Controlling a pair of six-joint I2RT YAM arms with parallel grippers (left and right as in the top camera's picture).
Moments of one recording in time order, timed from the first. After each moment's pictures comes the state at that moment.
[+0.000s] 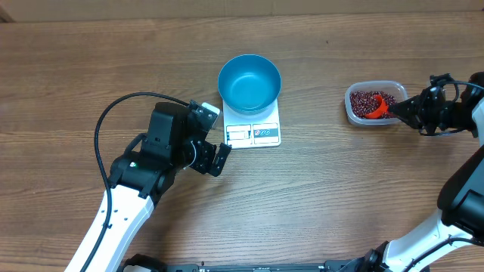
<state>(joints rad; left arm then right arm) -0.34 1.18 0.94 -0.65 0.21 0.09 -0.54 1.96 1.45 -1.01 -0.83 -0.02</state>
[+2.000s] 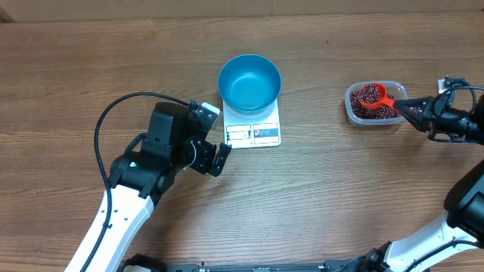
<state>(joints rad) -0.34 1.18 0.94 -0.65 0.21 0.09 -0.62 1.96 1.45 -1.25 -1.20 -0.32</state>
